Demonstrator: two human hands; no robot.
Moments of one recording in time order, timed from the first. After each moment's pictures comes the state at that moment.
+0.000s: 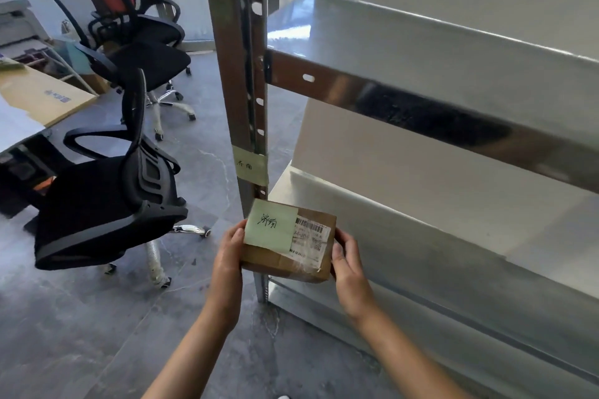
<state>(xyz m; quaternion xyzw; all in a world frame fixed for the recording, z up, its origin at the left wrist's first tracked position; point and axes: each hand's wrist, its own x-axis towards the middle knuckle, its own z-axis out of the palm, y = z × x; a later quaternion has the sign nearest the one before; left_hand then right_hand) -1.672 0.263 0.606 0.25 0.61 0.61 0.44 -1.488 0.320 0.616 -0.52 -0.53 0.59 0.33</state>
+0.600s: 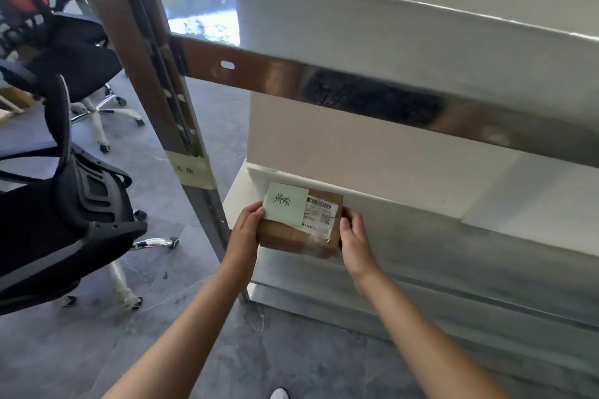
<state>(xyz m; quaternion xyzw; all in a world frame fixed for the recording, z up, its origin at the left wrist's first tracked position) -1.634 0.357 0.574 0.28 0.60 0.51 0.56 -1.434 0.375 0.594 -0.60 -0.46 0.53 0.38</state>
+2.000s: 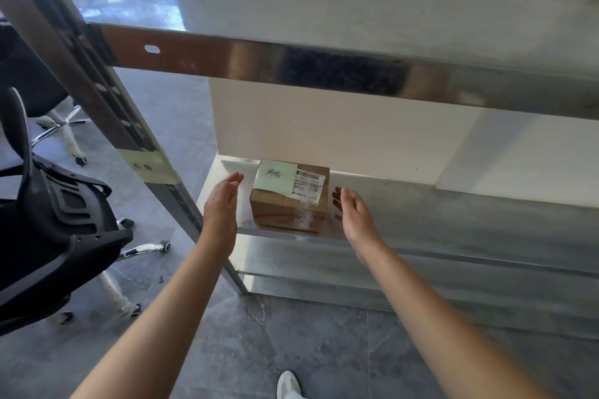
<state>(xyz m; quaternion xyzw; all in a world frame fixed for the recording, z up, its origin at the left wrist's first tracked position) -1.626 0.381 0.593 0.26 0.58 0.56 0.53 -1.390 0.383 0.595 -0.66 -0.45 0.47 0.38</state>
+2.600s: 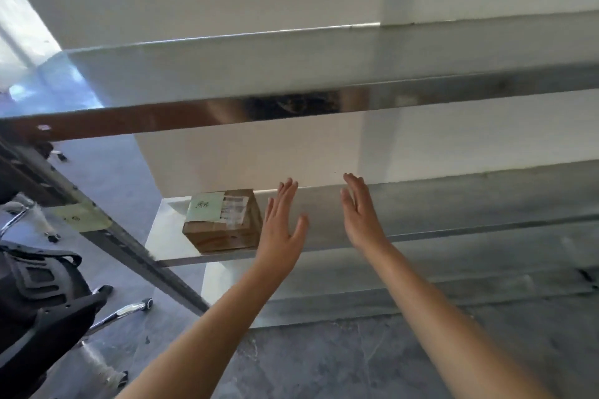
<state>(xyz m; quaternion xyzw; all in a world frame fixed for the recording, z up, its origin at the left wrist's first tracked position) -1.410 0.312 0.658 0.72 0.52 0.37 0.26 -1.244 0.321 0.659 -0.65 -0.52 0.33 0.45</state>
